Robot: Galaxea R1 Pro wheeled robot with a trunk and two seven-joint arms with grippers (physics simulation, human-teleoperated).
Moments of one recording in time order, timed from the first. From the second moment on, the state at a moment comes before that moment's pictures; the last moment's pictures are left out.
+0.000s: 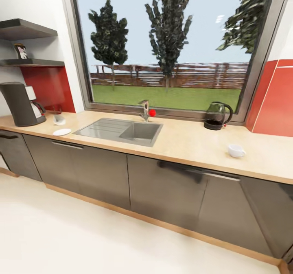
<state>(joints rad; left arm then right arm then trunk) 0.00 -0.07 0.02 -0.28 0.00 -0.17 0.00 -0.15 -0.07 0.01 -0.11 0.01 -0.09 -0.01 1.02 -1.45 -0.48</state>
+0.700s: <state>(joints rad) 0.00 -0.07 0.02 -0.28 0.00 -0.17 0.00 -0.15 -0.07 0.01 -0.11 0.01 -0.09 -0.01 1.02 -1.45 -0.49</state>
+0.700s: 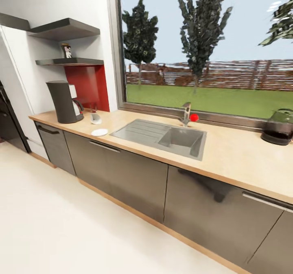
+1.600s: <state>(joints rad) 0.00 -0.07 0.02 -0.28 0.00 -0.17 0.00 -0.15 -0.07 0.01 -0.11 0.01 -0.09 -0.01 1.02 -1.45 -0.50</state>
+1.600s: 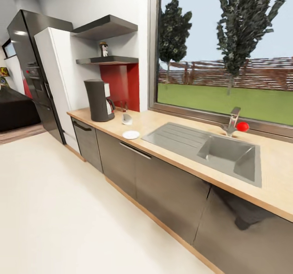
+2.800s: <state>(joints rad) 0.00 -0.07 0.02 -0.28 0.00 -0.17 0.00 -0.15 -0.07 0.01 -0.11 0.01 -0.09 -0.01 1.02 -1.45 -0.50</state>
